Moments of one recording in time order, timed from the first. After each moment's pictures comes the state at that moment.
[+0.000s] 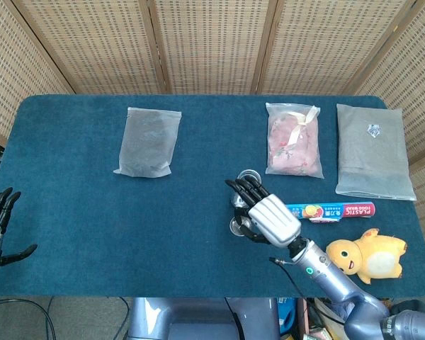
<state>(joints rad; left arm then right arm) -0.08 -1.10 -0.05 -1.63 1.51 1.51 -0.02 0.63 -1.24 0.17 -1.86 -1.54 1.09 -0.11</state>
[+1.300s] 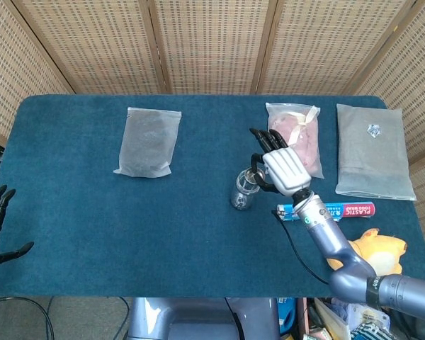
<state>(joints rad) -0.08 -1.09 -0.06 -1.64 1.49 1.51 -0.02 0.81 -1.25 0.30 -1.73 -1.07 1.00 -0.30</state>
